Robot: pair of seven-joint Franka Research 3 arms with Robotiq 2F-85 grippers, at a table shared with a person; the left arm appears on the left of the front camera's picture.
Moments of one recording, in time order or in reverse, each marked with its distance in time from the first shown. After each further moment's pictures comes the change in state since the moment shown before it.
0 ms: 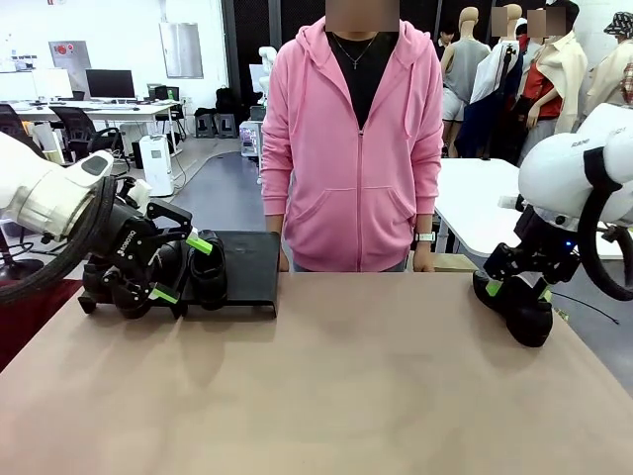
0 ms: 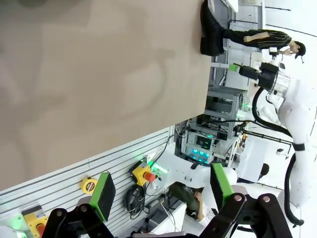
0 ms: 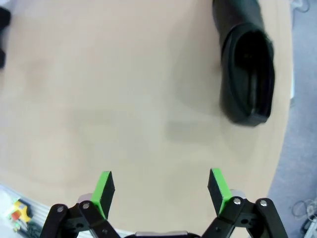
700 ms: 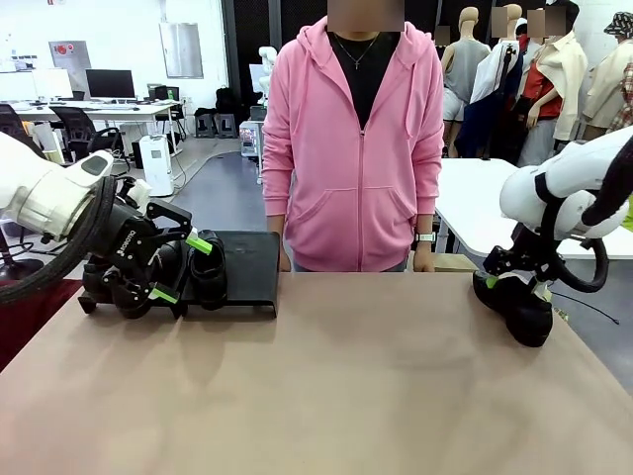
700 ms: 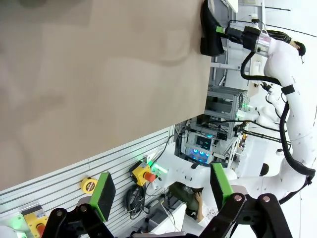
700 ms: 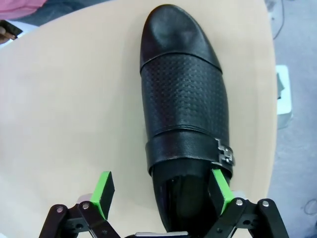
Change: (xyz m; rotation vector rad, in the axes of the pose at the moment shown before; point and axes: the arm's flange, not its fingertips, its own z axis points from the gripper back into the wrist) left arm 0.000 0.000 0.000 0.000 0.000 0.001; right arm 0.115 -0.086 -0.095 -0.011 0.000 -0.149
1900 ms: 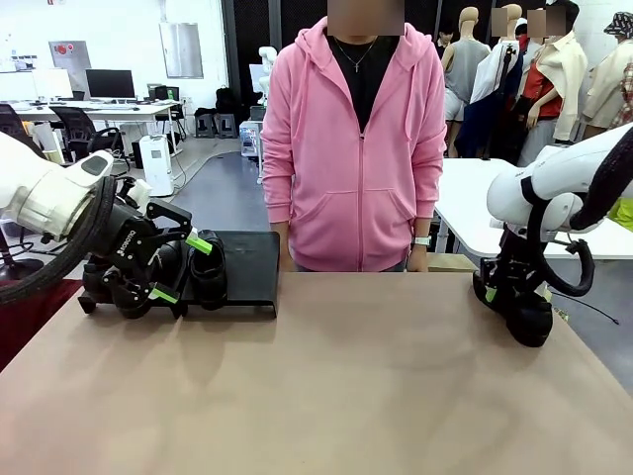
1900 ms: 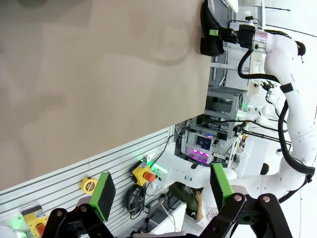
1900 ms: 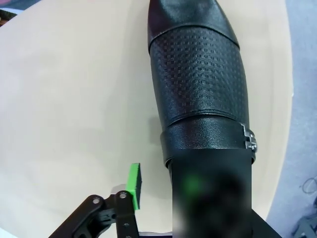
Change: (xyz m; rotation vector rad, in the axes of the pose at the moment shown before) left arm 0.000 0.000 0.000 0.000 0.000 0.000; right arm -0.001 0.021 -0.012 -0.047 0.110 -0.025
